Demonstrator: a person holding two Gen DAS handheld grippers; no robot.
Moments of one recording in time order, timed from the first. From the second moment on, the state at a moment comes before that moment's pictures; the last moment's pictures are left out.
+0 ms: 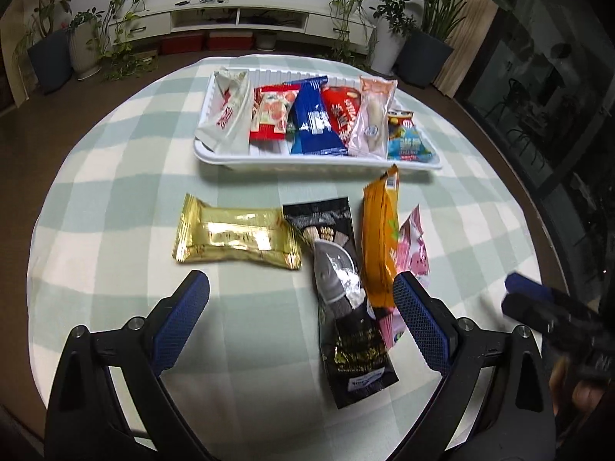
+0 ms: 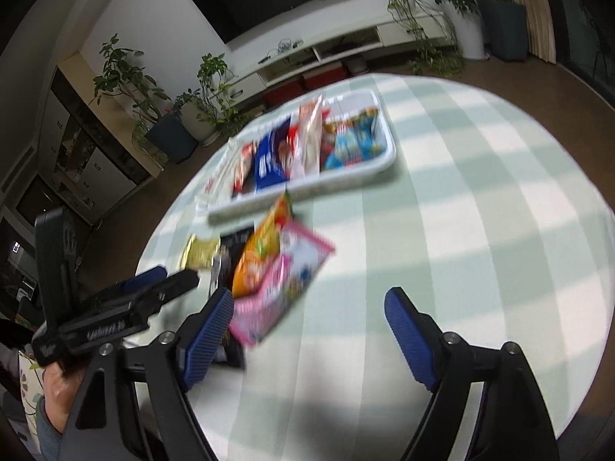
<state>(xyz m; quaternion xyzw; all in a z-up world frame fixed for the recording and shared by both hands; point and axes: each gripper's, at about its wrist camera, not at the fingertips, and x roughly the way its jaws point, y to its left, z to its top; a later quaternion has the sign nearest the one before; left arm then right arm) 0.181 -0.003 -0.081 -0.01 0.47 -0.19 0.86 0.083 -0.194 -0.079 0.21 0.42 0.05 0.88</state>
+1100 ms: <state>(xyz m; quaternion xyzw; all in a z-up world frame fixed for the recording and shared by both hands) 0.193 -0.025 -0.113 0.04 0.50 -0.20 0.84 0.077 -0.177 -0.087 0.19 0.44 0.04 0.88</state>
